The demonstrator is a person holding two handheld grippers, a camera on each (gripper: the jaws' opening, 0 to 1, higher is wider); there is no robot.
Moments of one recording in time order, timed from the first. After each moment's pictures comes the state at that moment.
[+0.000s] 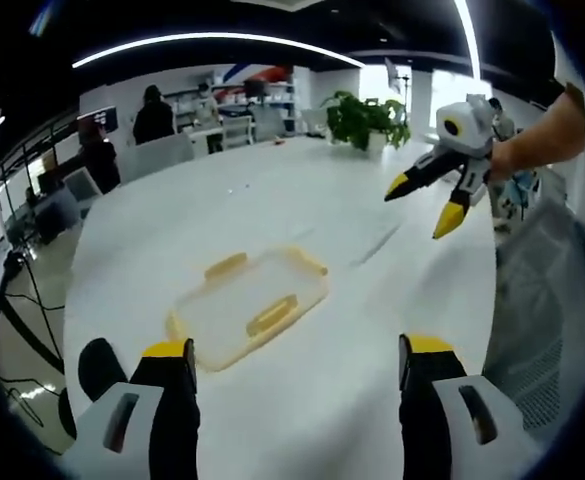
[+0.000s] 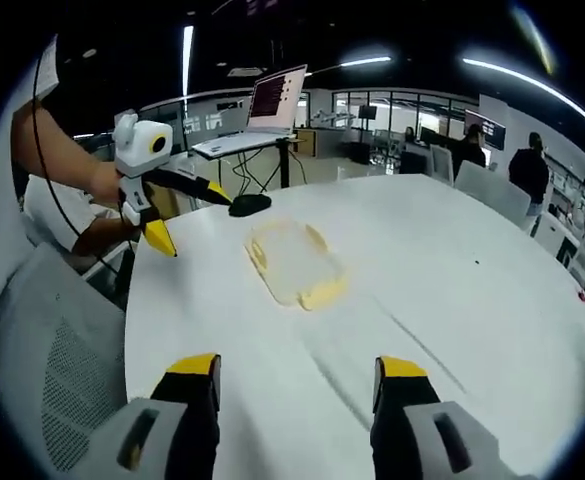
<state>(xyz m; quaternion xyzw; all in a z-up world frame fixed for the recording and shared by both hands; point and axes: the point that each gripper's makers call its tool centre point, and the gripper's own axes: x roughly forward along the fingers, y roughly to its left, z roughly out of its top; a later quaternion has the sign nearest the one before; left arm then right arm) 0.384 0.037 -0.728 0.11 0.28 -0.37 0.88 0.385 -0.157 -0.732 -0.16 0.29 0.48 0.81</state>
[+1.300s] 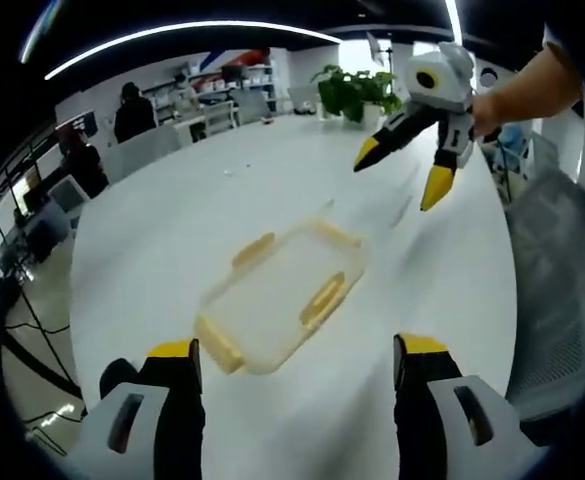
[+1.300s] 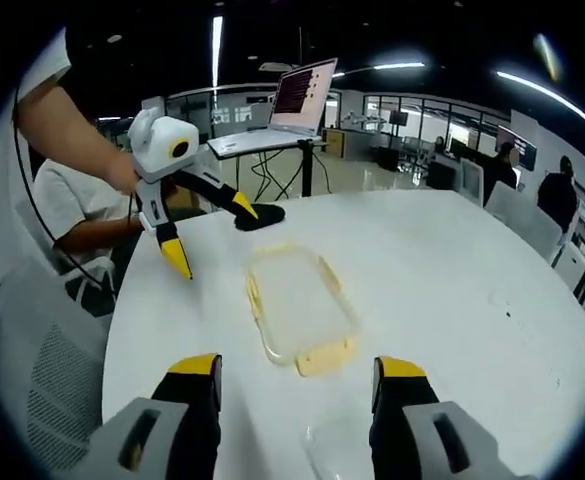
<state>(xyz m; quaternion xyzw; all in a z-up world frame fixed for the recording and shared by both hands) 0.423 0.068 -0.749 0.18 0.30 -0.40 0.85 0.431 -0.089 -0.730 -0.19 0.28 0.53 0.78</state>
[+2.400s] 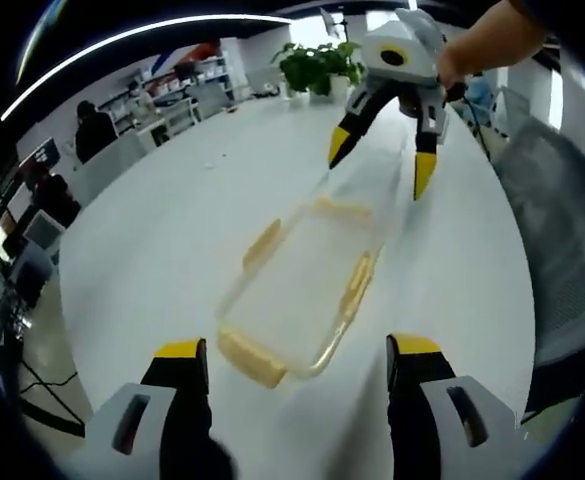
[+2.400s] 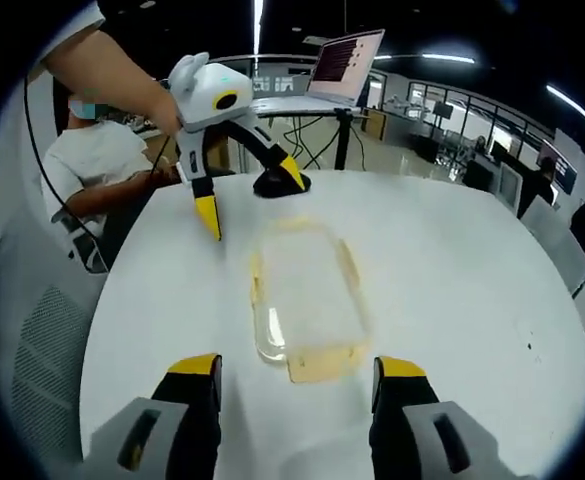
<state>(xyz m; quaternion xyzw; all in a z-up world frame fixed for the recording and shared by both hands) 0.452 0.076 -0.762 0.26 0.31 -0.45 0.80 0.443 -0.075 -0.760 -0.26 0.30 0.57 0.71</state>
